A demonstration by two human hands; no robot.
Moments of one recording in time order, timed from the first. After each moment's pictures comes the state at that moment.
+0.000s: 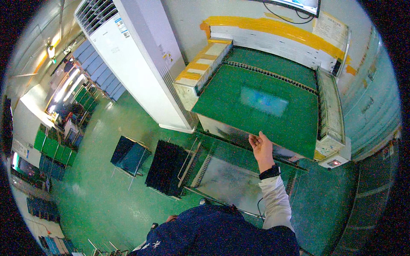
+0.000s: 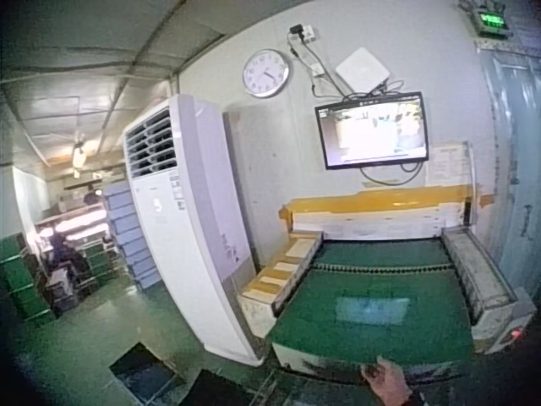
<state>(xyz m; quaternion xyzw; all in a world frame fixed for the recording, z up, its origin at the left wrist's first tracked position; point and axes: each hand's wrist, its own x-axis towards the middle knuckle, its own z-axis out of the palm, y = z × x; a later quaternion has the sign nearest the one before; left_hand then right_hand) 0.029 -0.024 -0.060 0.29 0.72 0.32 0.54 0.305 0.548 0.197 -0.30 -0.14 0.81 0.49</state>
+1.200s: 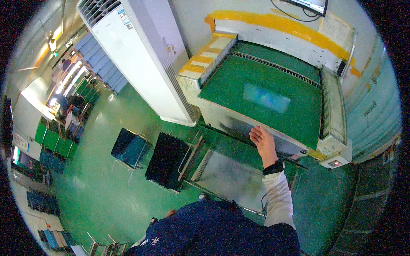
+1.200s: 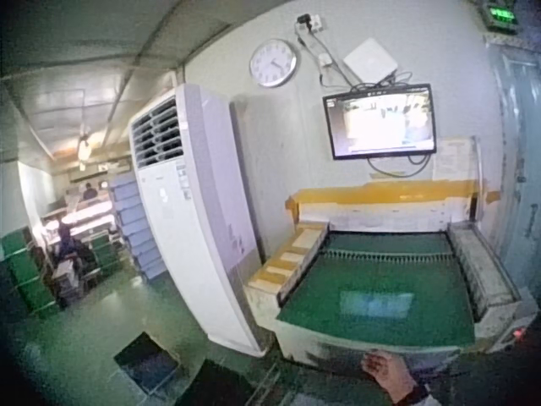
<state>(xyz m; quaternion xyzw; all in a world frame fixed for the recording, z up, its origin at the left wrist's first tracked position) 0.056 0.016 0.018 0.29 0.80 0.13 0.51 0.312 0.549 0.213 -0.32 -0.21 0.83 0.42</state>
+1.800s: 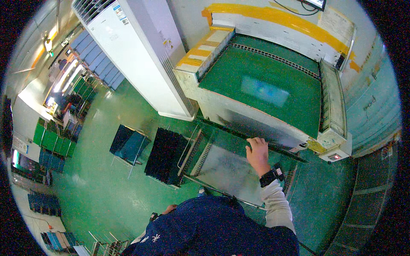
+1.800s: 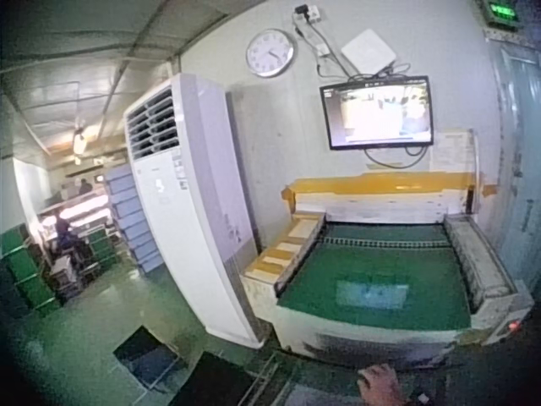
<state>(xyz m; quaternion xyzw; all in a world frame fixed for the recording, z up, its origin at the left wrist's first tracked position) 0.045 0.005 -0.018 0.08 0.79 0.28 0.54 0.315 0.470 0.220 -0.38 -0.87 0.09 0.30</state>
